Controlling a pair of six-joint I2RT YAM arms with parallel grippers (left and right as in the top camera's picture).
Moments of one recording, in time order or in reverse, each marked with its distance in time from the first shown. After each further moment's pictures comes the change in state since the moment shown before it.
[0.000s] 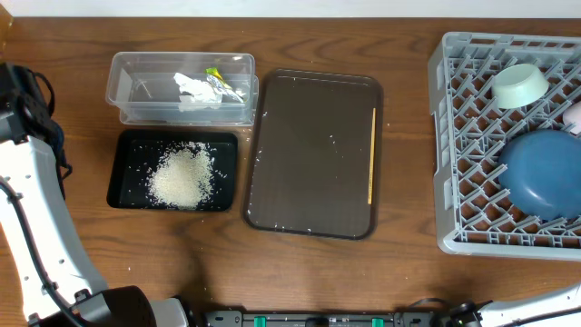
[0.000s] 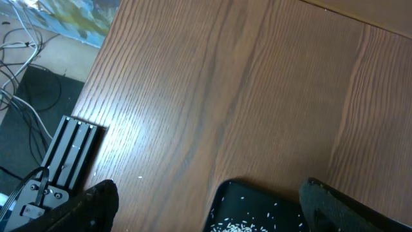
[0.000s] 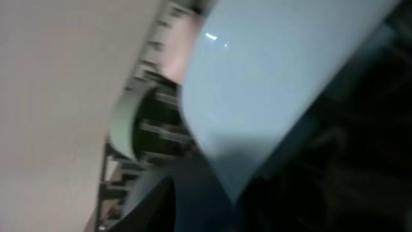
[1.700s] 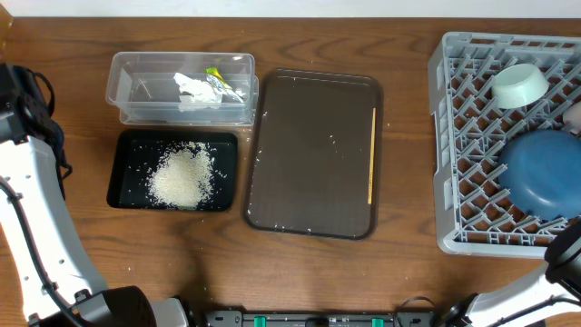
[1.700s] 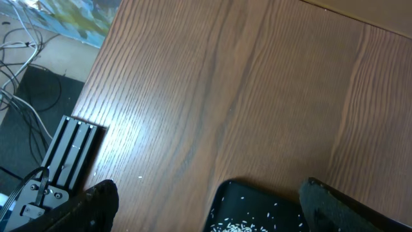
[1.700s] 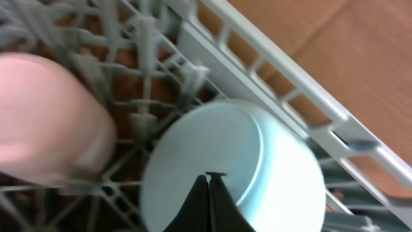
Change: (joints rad) left arm 0.000 0.000 0.000 0.000 0.000 0.000; right arm 0.433 -0.180 -0.005 0.089 1.411 -0.190
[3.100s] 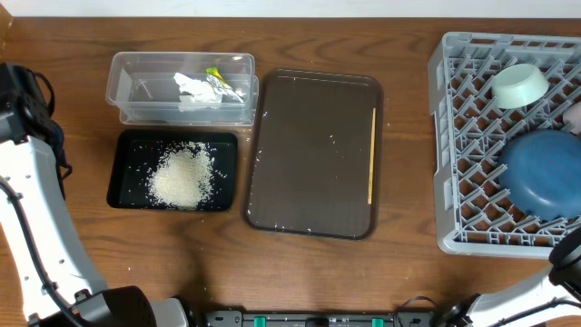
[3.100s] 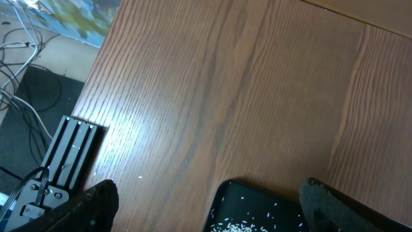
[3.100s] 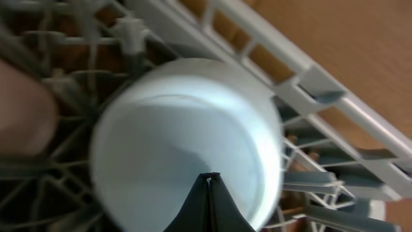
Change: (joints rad) left arm 0.000 0.000 0.000 0.000 0.000 0.000; right arm -0.061 -0.001 0.000 -0.087 0.025 0.056
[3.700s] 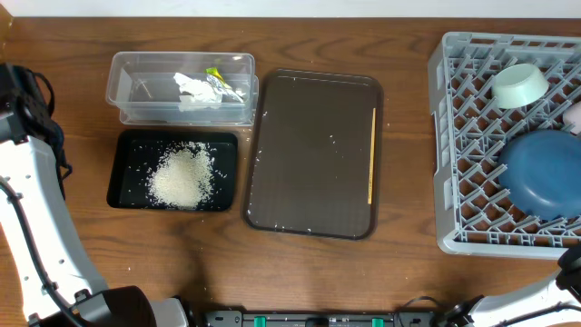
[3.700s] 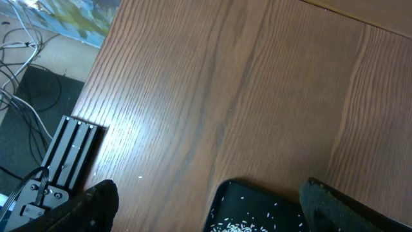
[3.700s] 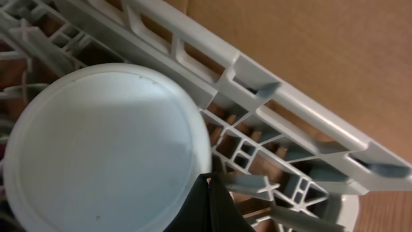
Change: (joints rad) left arm 0.000 0.000 0.000 0.000 0.000 0.000; right arm -0.100 -0.001 0.000 0.006 -0.069 0.020
